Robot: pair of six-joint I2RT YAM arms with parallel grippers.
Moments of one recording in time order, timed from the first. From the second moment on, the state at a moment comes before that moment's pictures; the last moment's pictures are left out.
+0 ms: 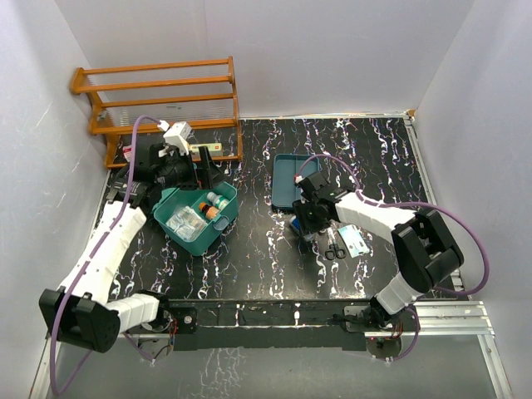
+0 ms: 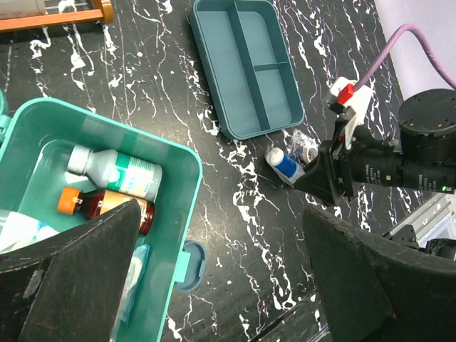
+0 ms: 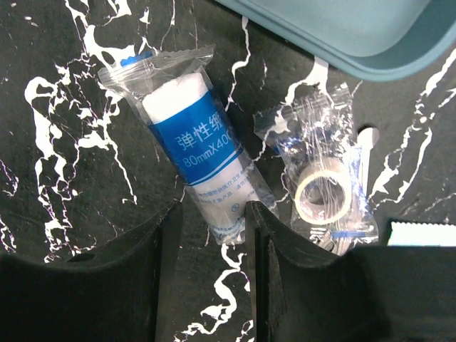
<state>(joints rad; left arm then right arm) -0.24 1.15 1.13 -0.53 0.40 -0.32 0.57 1.57 0.95 -0.52 -0.06 0.24</state>
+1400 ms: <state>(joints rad) -0.24 1.18 0.92 0.25 0.75 -0.91 0.58 1.59 1.27 0.23 -0.71 0.74</state>
